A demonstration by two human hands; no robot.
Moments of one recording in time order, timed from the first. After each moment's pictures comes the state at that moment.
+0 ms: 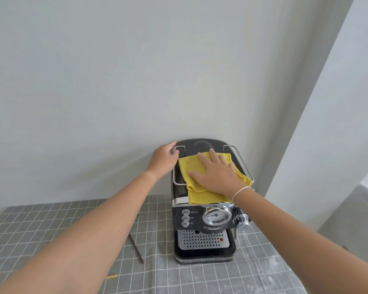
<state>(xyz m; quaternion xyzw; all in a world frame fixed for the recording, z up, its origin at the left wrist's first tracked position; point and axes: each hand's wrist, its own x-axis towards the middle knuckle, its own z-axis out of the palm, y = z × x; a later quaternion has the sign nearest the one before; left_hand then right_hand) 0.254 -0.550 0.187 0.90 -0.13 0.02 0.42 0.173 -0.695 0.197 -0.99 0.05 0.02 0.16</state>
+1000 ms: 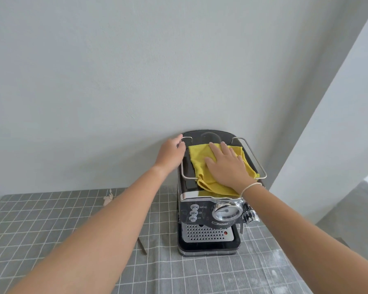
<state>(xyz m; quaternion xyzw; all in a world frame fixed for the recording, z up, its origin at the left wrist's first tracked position) 0.253 -0.554 0.183 0.86 -0.11 -0.01 0.49 0.182 -0.699 0.193 -0.98 0.06 -0.01 0.17</state>
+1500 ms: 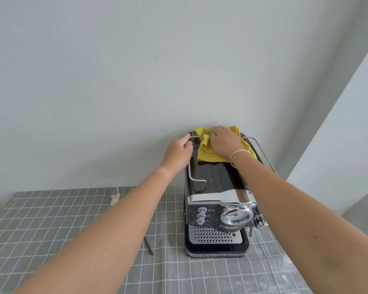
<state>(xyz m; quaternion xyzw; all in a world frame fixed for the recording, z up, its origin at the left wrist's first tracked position) 0.259 -0.552 0.178 0.86 -0.11 -0.01 0.50 0.276 -0.702 0.194 -0.97 0.06 -0.06 0.21</state>
